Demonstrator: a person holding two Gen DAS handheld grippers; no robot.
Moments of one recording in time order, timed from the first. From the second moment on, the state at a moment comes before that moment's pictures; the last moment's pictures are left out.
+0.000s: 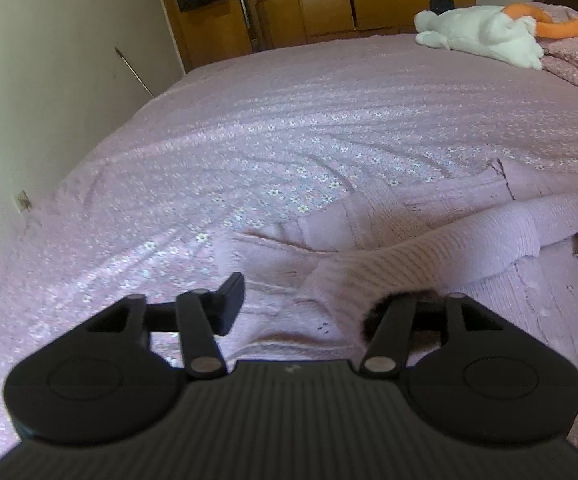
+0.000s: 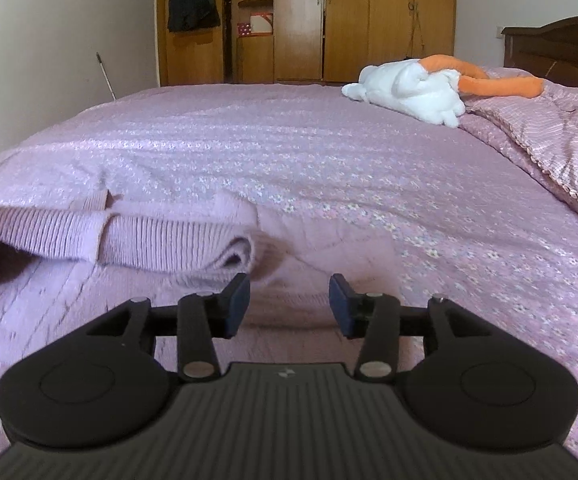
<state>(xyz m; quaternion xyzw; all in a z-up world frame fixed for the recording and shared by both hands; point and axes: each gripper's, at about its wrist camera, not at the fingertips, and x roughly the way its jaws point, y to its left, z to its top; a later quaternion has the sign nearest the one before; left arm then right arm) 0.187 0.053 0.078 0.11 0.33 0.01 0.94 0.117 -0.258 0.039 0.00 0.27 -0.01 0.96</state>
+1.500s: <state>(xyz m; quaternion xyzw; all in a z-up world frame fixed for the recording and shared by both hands) 0.170 0.024 0.031 0.20 0.30 -0.04 0.93 0.162 -0.243 0.021 -0.14 0.24 0.03 0.96</state>
